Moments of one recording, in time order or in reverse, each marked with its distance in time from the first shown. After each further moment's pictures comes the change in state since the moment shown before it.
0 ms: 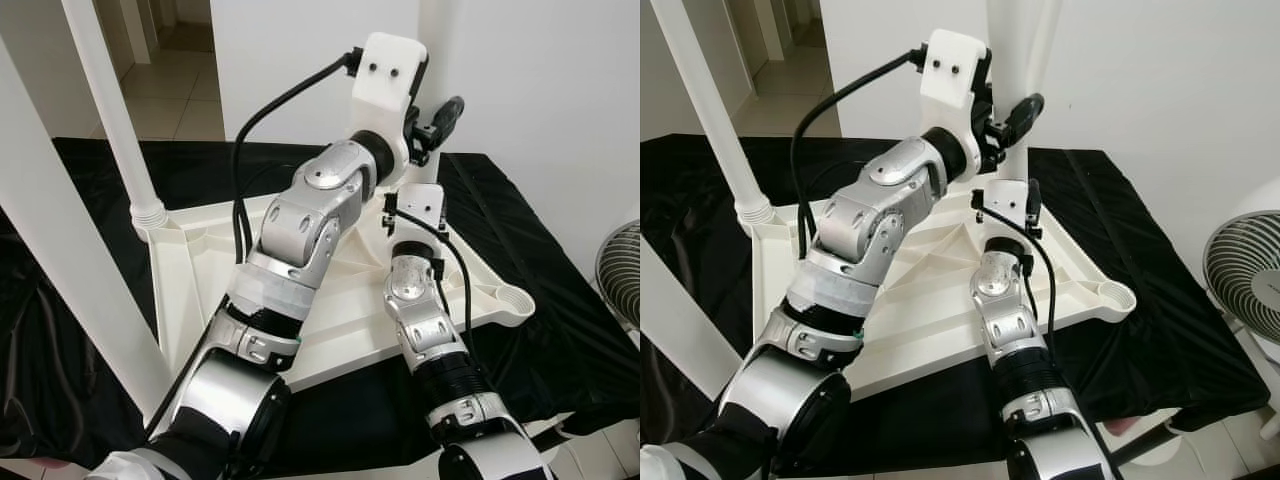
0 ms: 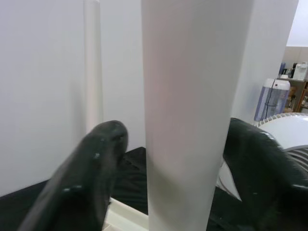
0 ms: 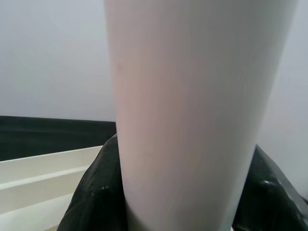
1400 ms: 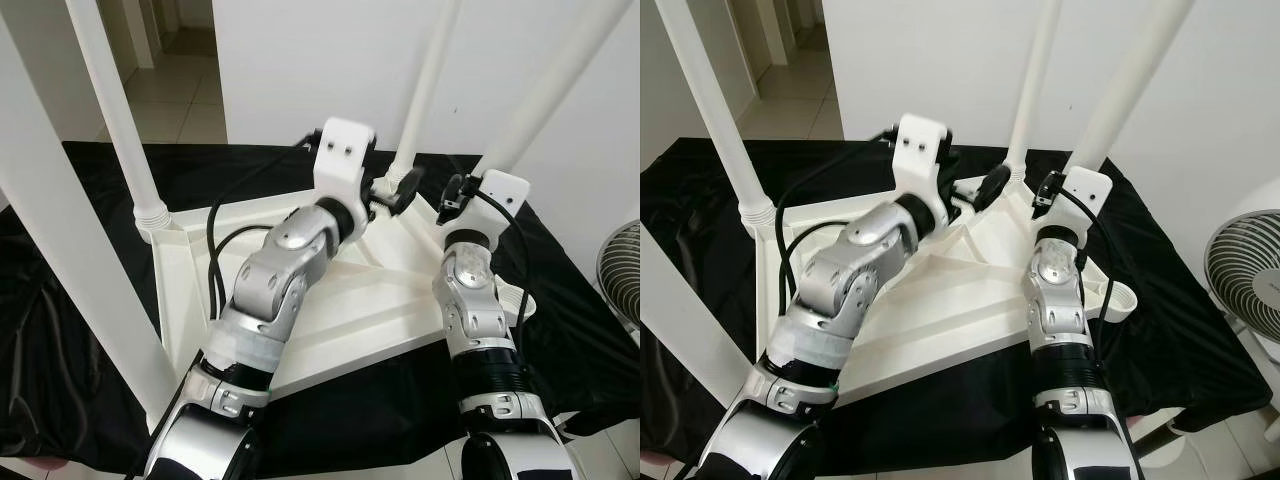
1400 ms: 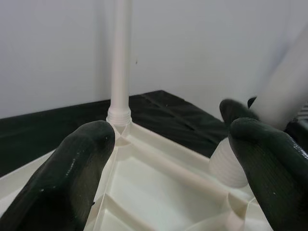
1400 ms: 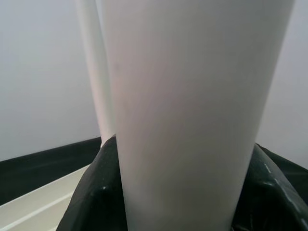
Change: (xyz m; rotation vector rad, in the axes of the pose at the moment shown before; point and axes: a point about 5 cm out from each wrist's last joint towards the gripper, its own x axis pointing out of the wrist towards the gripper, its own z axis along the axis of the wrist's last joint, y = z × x) left arm -0.048 0.020 -0.075 -0.038 0.189 0.089; right arm 0.022 -0.067 -0.003 0.234 0.037 -0.073
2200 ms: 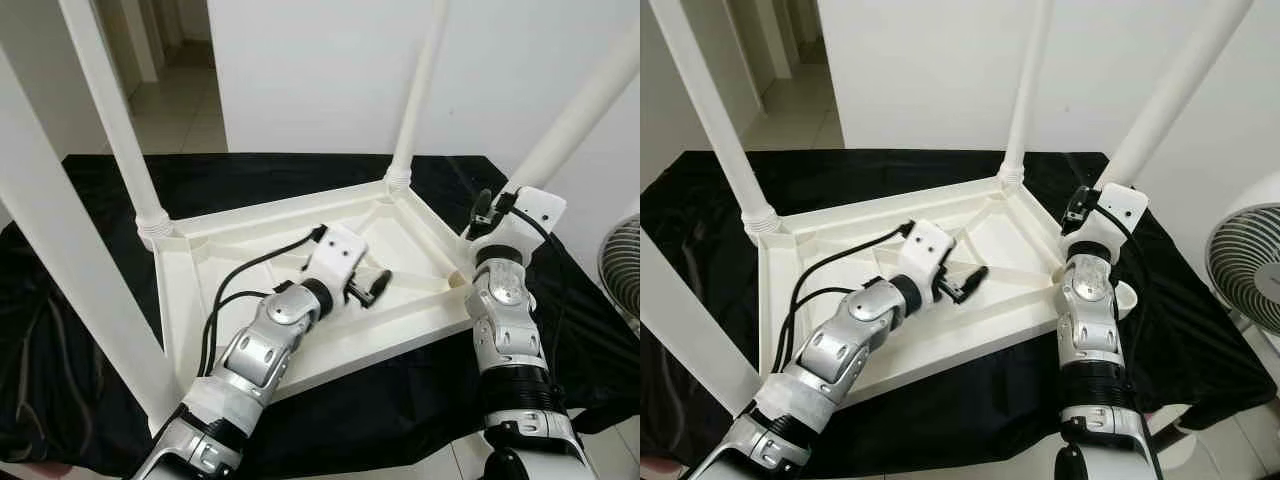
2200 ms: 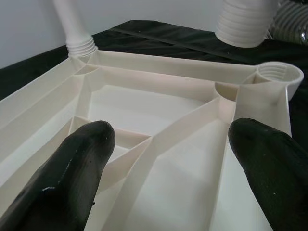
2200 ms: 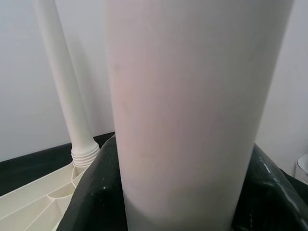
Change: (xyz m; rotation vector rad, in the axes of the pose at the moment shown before) left arm -0.025 -0.011 -0.083 0.196 0.218 -0.132; right arm 0.000 -0.034 -0.002 -0.036 -0.003 -0.017
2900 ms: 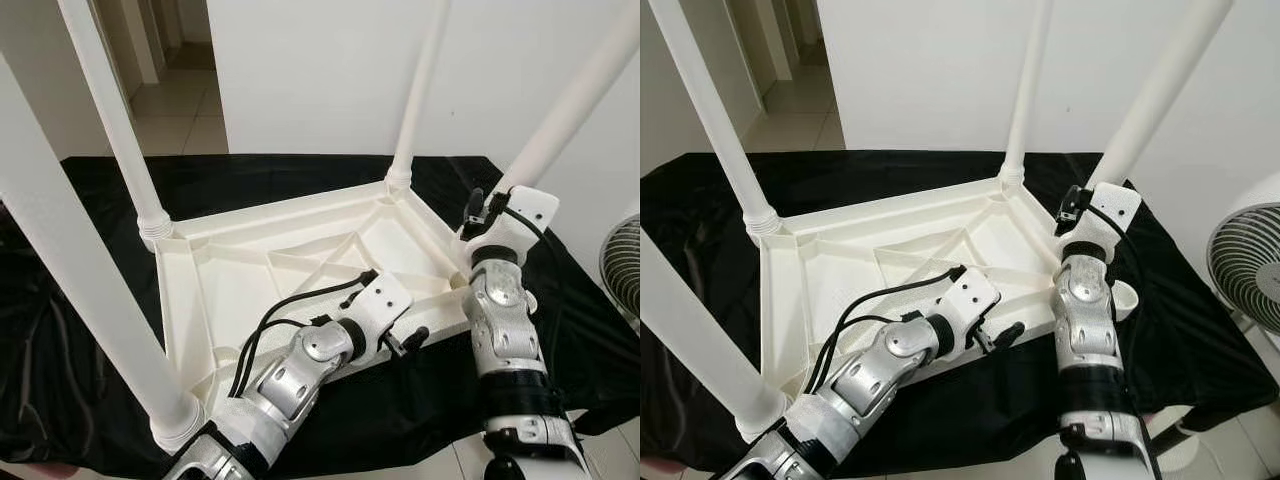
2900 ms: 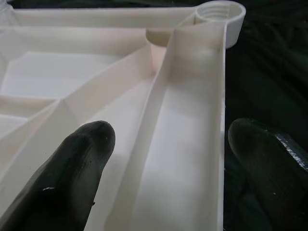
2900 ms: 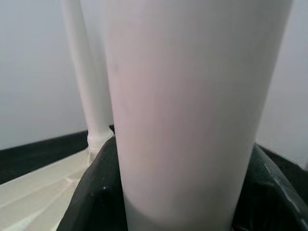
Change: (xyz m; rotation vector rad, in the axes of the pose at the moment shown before) left arm 0.011 -0.049 -0.031 0.006 0.123 -0.167; right arm -0.013 0.005 -0.004 -0.007 0.026 0.043
